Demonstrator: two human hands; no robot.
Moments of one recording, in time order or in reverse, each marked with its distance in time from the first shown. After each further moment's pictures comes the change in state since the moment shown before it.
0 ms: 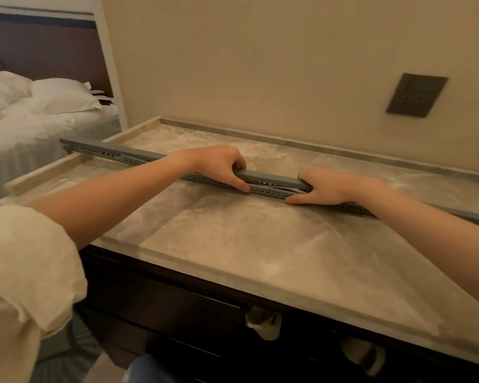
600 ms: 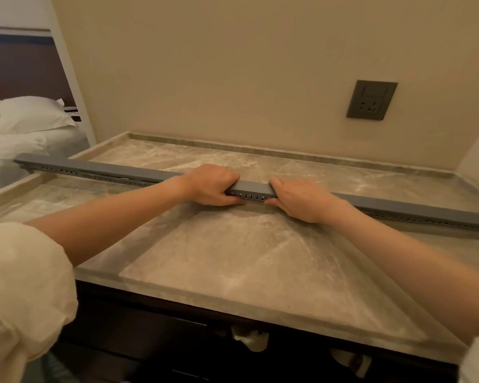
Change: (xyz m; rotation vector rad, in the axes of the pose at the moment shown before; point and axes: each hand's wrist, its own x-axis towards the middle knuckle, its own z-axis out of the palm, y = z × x) left_hand 0.043 0.033 0.033 0.374 0.223 0.155; right_hand -0.024 0.010 0.018 -0.152 0.252 -0.068
